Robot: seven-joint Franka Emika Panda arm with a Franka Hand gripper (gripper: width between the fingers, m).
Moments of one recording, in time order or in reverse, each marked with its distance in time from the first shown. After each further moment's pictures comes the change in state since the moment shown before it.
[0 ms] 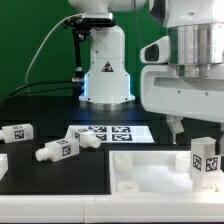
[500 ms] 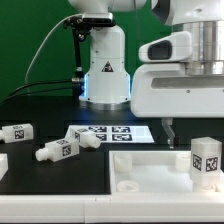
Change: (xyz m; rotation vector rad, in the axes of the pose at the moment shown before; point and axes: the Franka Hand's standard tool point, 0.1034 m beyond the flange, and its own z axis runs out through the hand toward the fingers) arm -0.004 -0.007 -0.001 -0.016 0.009 -0.628
